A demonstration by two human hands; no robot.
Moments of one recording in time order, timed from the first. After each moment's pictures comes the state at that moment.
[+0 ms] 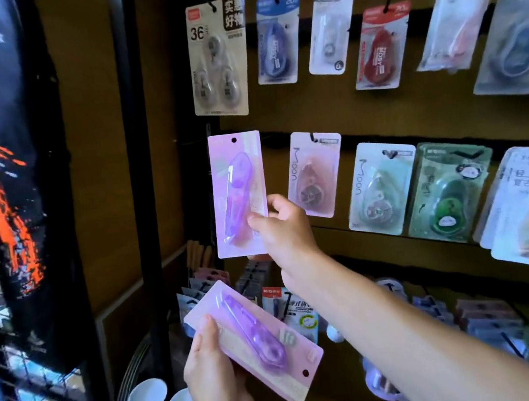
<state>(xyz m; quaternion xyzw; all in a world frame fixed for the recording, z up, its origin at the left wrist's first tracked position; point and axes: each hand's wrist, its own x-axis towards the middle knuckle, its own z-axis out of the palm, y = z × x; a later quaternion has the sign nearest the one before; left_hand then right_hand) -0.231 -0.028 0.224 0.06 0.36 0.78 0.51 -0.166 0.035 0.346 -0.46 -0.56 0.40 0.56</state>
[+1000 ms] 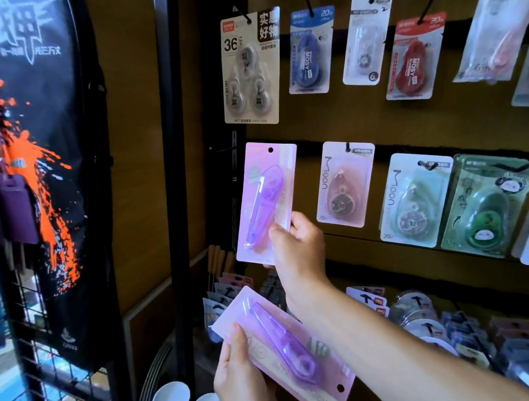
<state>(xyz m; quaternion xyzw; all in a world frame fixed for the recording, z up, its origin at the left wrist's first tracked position) -0.237 -0.040 0.230 0.07 0.32 0.78 0.53 -0.205 0.057 0.312 -0.44 -0.52 0.33 0.65</state>
